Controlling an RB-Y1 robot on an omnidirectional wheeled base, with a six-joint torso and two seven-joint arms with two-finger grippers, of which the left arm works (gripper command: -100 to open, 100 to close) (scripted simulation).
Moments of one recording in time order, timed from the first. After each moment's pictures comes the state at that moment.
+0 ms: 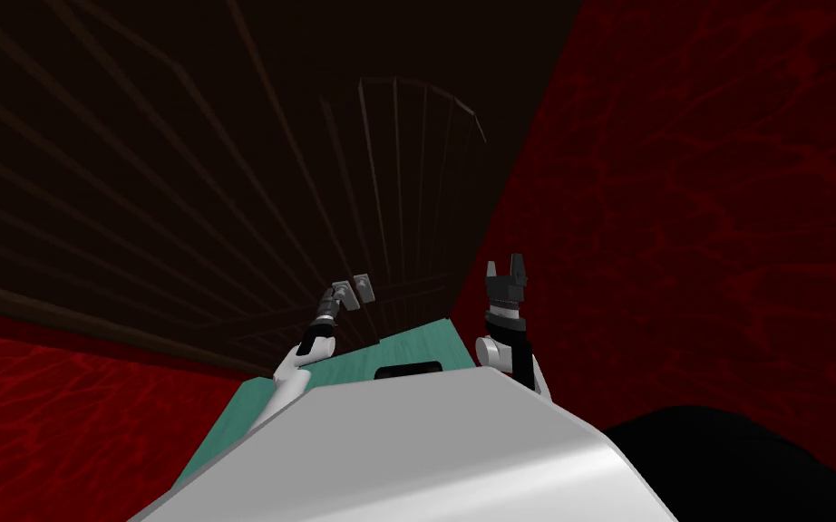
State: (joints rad) arm 0.00 0.26 0.16 -1.19 0.16 -0.32 0.09
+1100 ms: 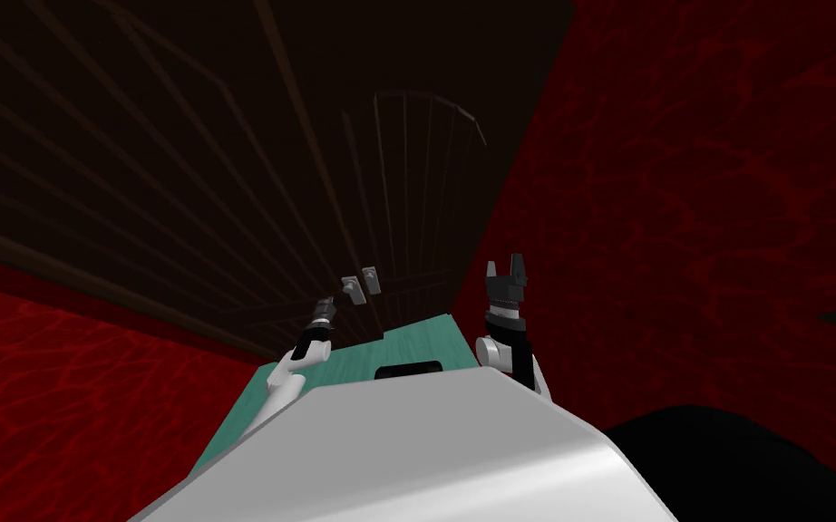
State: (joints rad) arm 0.03 0.28 0.17 -1.18 0.16 -0.33 0.10
